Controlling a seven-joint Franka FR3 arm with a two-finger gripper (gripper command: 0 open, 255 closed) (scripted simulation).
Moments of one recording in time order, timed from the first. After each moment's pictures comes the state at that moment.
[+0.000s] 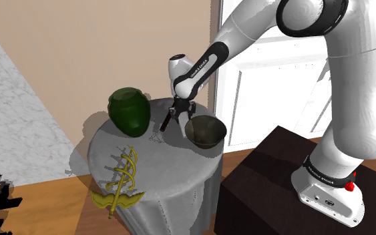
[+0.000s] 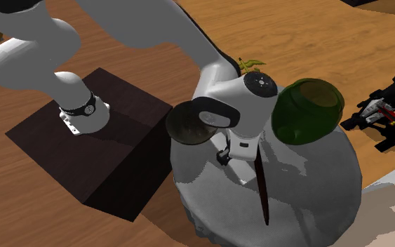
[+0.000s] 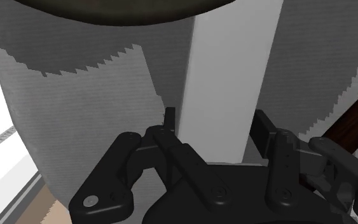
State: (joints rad) arm 0.11 0.48 0.14 -1.97 -0.13 2.44 0.71
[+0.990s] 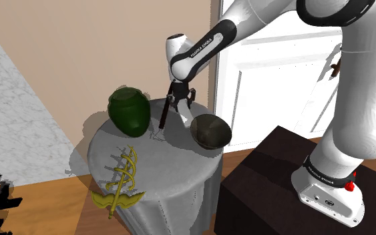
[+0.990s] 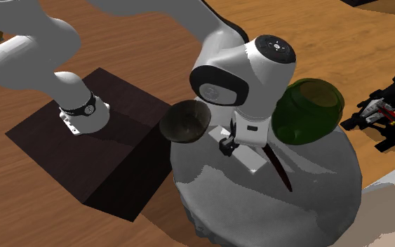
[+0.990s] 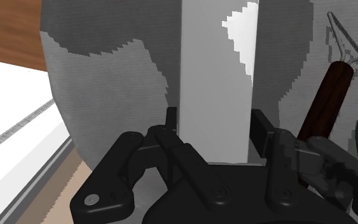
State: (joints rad) arm 0.09 0.35 0.16 -1.94 -0.10 2.28 0.68
